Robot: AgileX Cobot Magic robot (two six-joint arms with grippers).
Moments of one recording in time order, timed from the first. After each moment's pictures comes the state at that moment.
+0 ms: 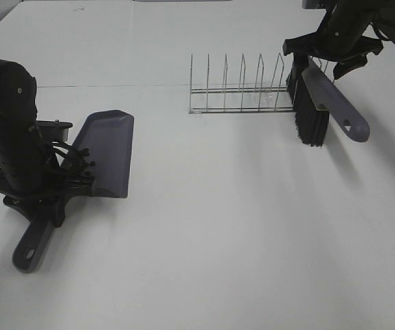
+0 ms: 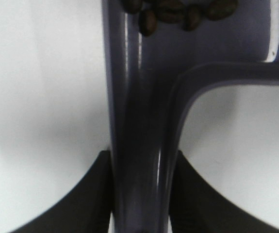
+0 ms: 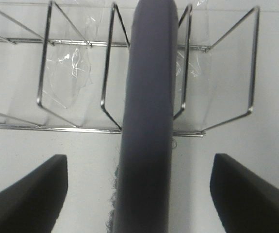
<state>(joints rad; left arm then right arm) -0.34 2.05 -1.15 -0.03 0.80 -0.28 0.06 2.39 -2.11 -0.07 0.93 0.07</state>
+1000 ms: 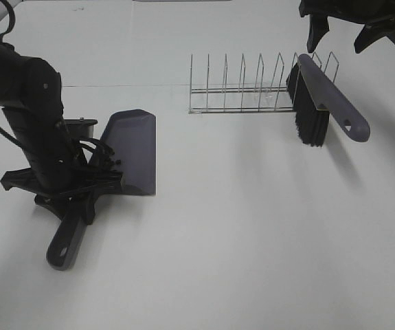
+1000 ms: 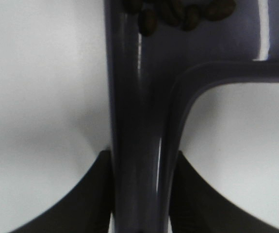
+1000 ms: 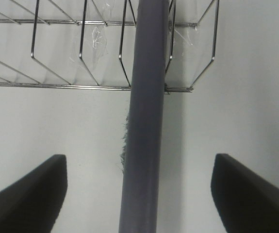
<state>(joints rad) -0.41 2.07 -1.21 -0.13 0.81 -0.28 0.06 2.24 -2.11 -0.04 1.14 0.07</state>
